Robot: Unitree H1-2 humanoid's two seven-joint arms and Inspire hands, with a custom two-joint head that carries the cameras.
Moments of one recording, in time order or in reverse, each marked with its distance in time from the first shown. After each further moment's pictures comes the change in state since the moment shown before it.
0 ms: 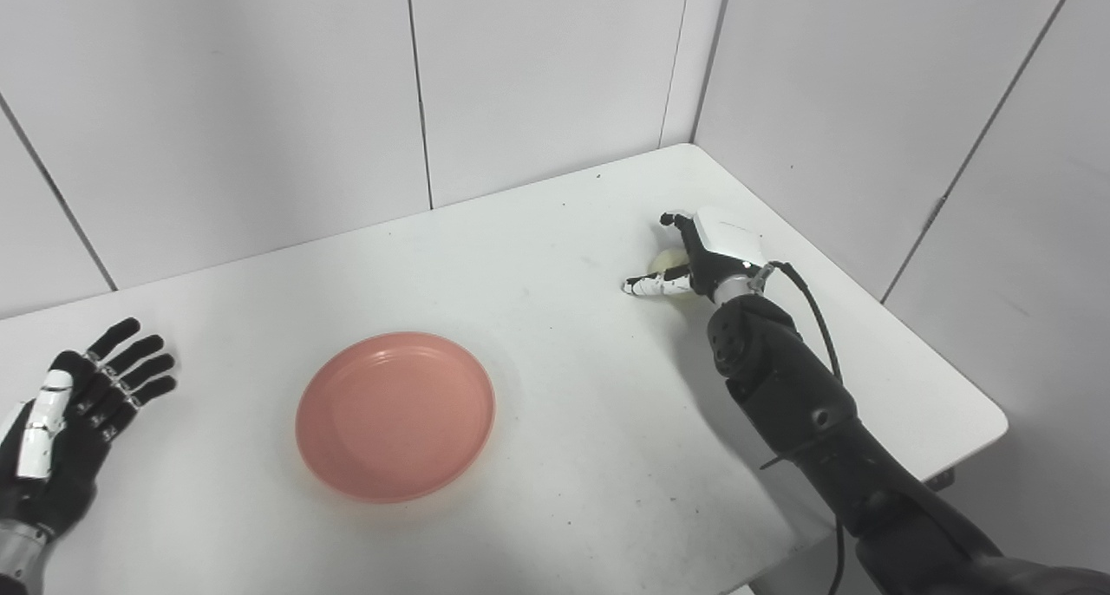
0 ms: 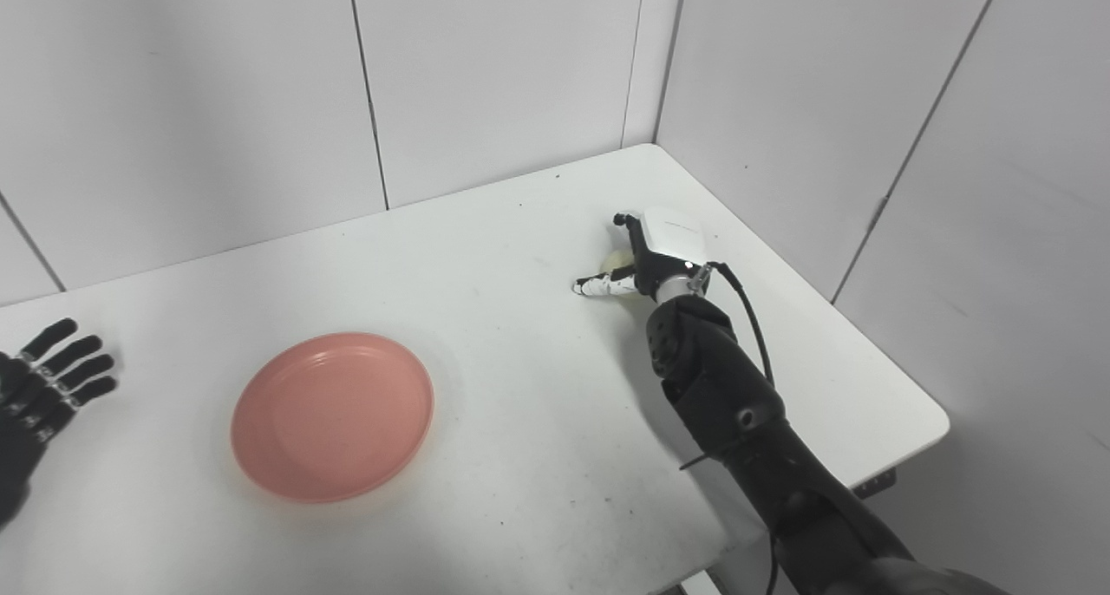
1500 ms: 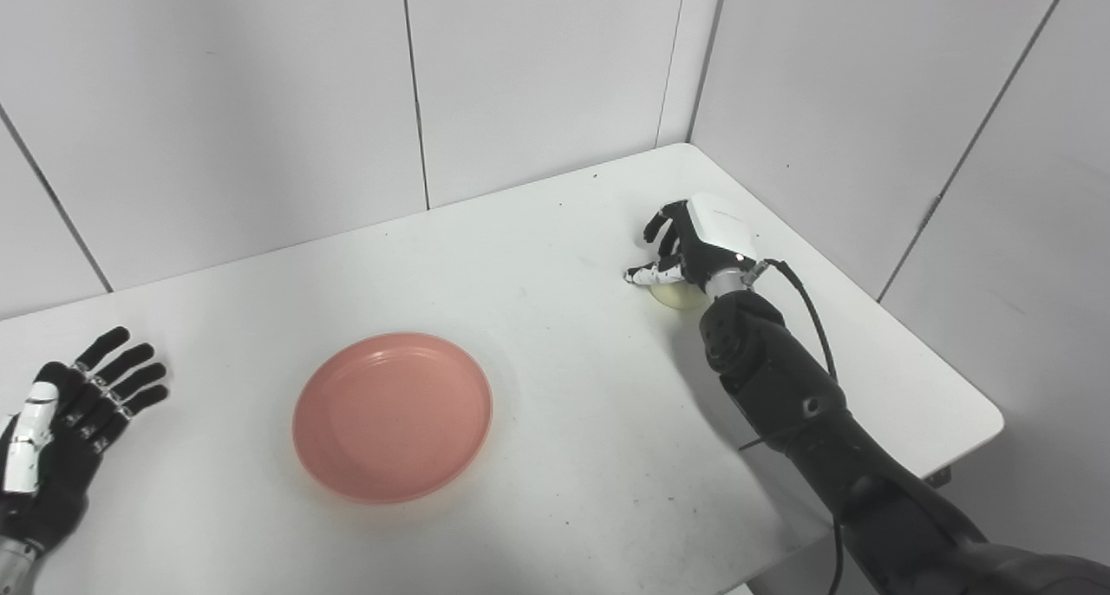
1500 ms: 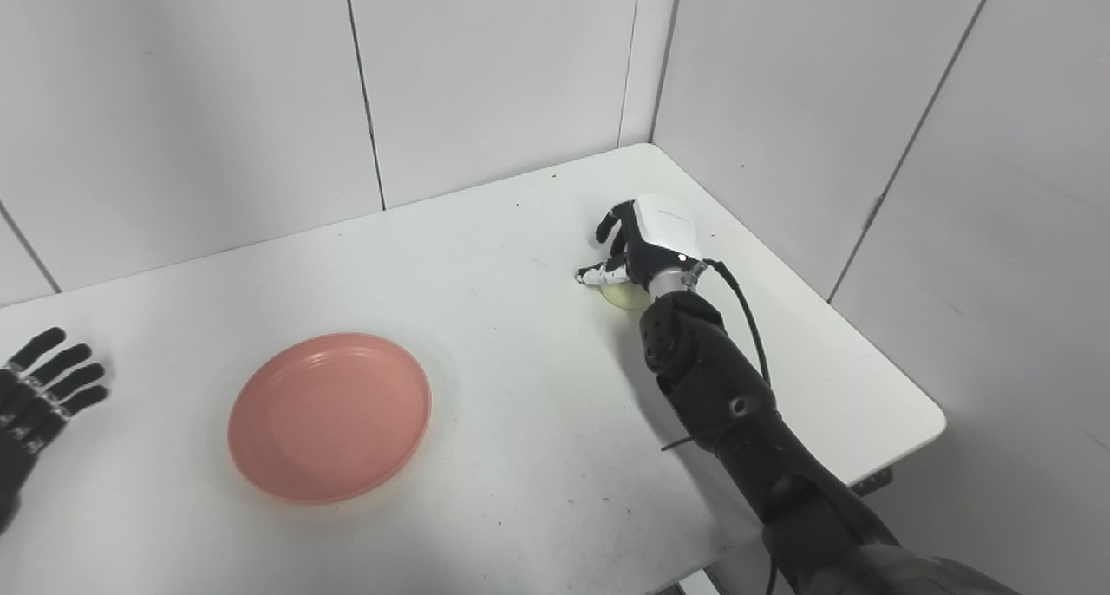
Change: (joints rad) left arm 0.037 0.003 -0.005 -0.071 -0.021 0.043 0.004; right arm -0.026 0.005 -0.014 0.103 0.092 -0.138 -0.165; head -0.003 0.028
